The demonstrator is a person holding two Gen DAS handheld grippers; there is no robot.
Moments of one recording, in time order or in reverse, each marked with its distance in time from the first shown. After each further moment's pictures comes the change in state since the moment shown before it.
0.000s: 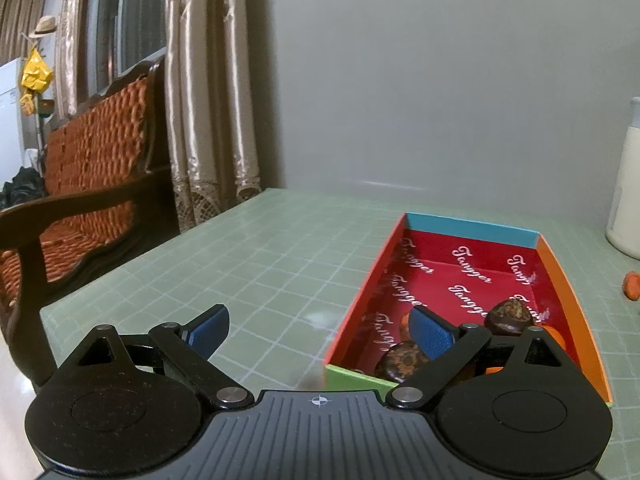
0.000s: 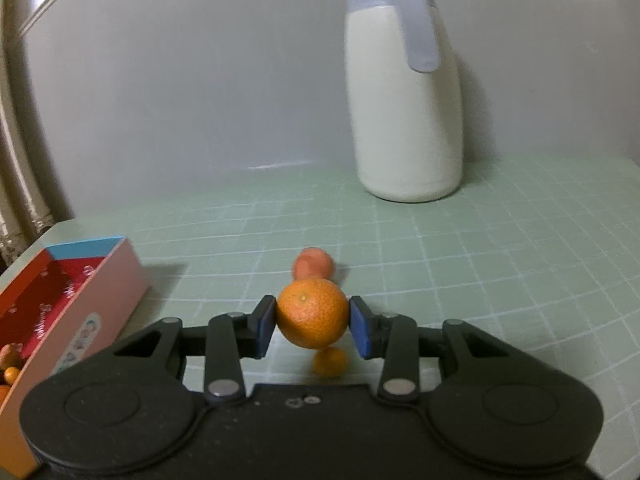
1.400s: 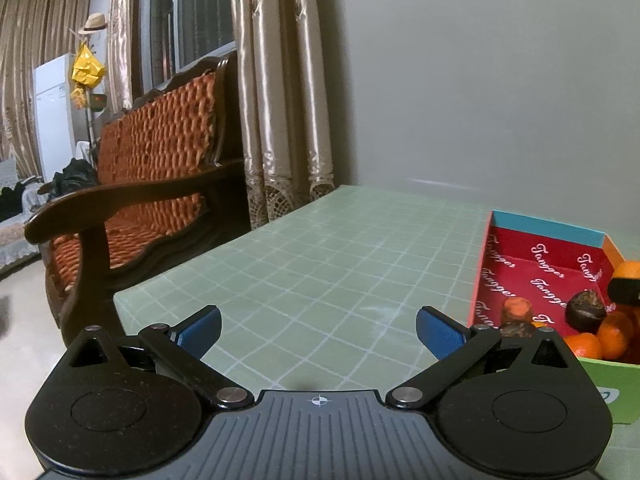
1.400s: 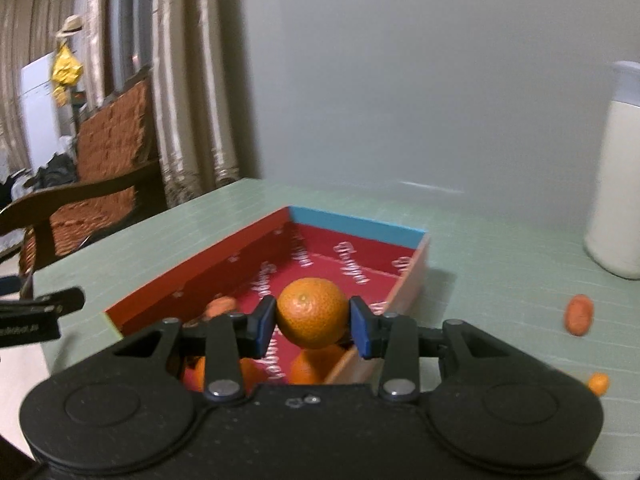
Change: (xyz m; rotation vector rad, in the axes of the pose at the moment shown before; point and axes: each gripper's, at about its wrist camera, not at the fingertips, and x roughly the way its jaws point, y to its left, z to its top) left arm -0.010 0.063 -0.013 -0.038 0.004 0.147; right arm -0.038 0.160 -0.021 -0.333 -0.017 0.407
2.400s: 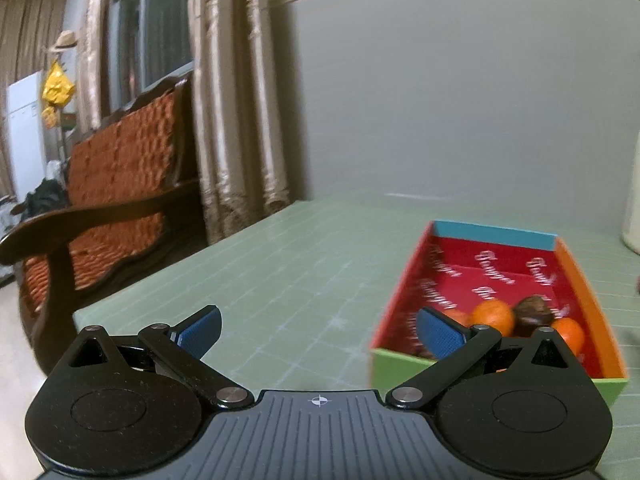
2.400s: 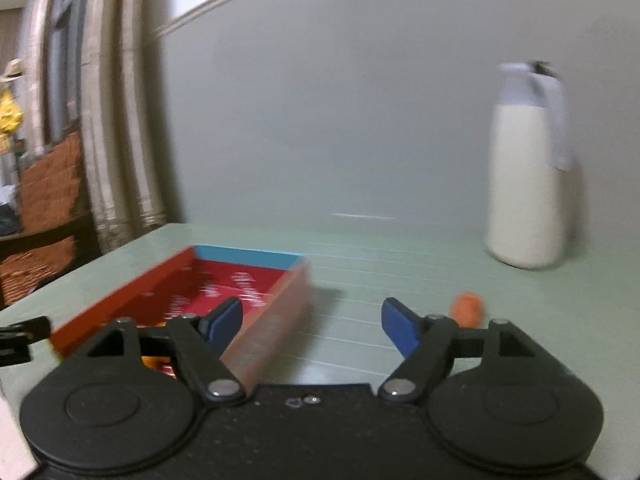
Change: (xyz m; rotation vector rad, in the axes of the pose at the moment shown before) left arm -0.017 -0.049 0.003 0.045 -0.054 -0.099; right arm -0.049 -0.067 -0.018 0.139 -0.128 -0.223
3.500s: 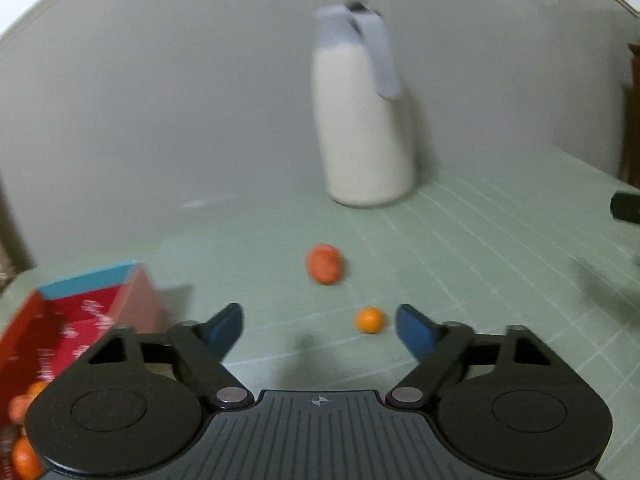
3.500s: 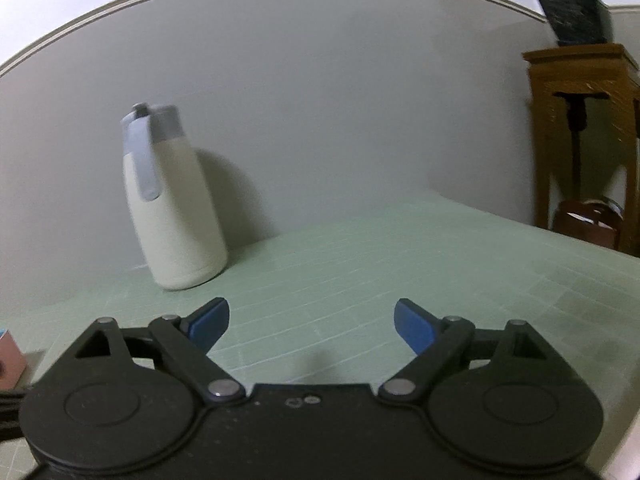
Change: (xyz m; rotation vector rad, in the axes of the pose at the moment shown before) left arm -0.036 -0.290 0.006 0.368 0.049 -0.583; right arm -0.108 -0.198 -0.040 0.321 -0.146 -0.621
